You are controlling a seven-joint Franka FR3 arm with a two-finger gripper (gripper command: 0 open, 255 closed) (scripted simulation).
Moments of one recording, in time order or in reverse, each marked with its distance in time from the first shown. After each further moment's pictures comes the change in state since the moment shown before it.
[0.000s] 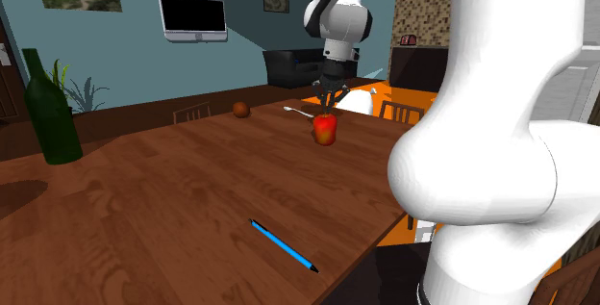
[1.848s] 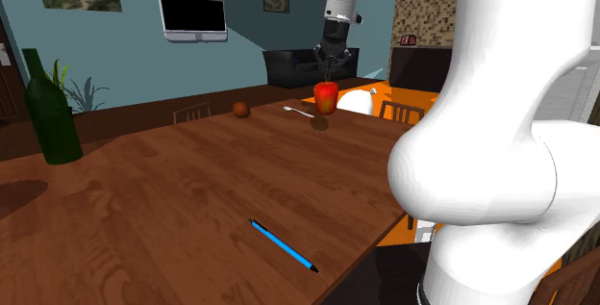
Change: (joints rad) arm -0.003 -0.052 -0.002 0.215 -0.012 -0.263 0.038
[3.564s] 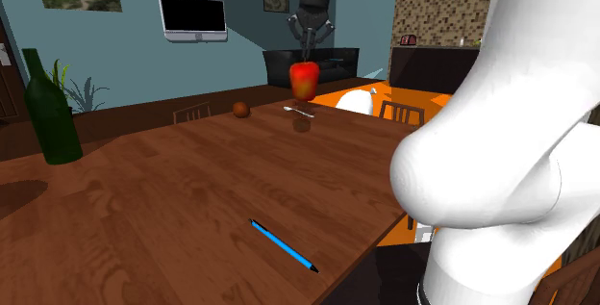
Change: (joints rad) arm 0.082 -0.337 0.072 -0.232 0.025 -0.078 0.165
